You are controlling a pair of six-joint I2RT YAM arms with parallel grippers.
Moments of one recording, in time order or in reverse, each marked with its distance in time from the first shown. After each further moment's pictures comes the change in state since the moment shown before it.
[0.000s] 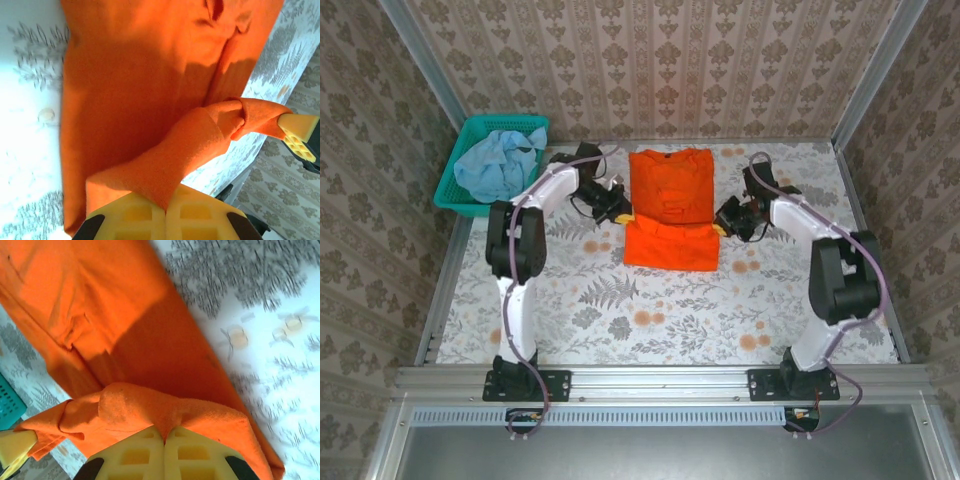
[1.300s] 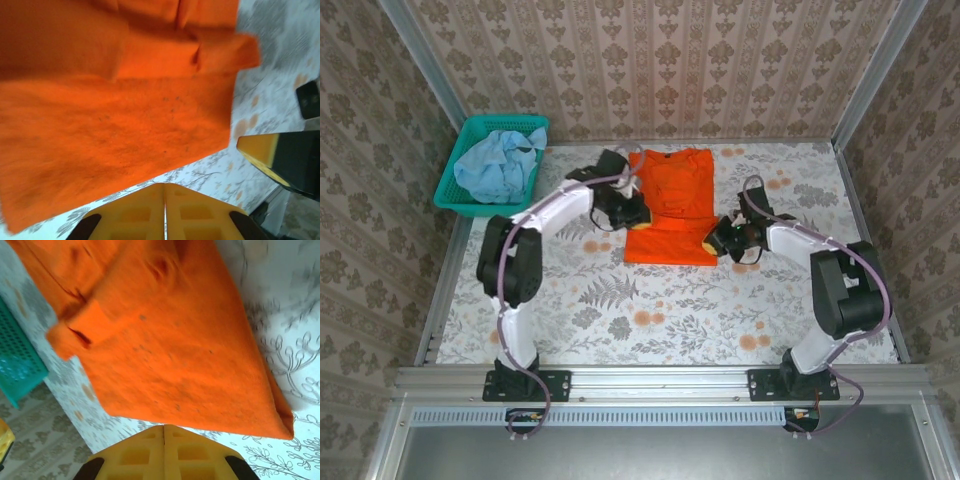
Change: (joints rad) left arm -0.196 -0.287 -0.365 0.326 -0.221 -0.114; right arm 0.079 -0.178 -0.371 0.317 -0.119 0.103
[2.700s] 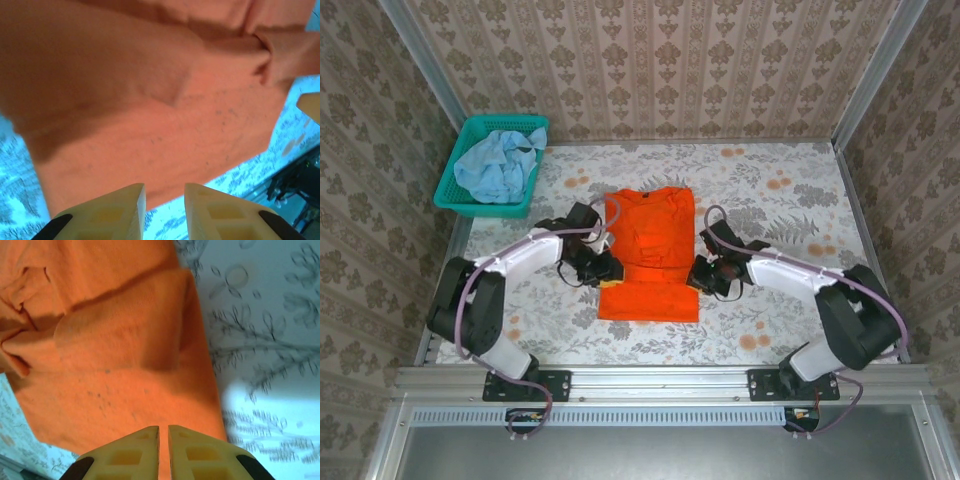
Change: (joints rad) left arm 0.049 -0.404 -0.593 -0.010 -0.001 0.084; right arm 0.319 -0.151 -0.122 -0.147 0.248 -0.090
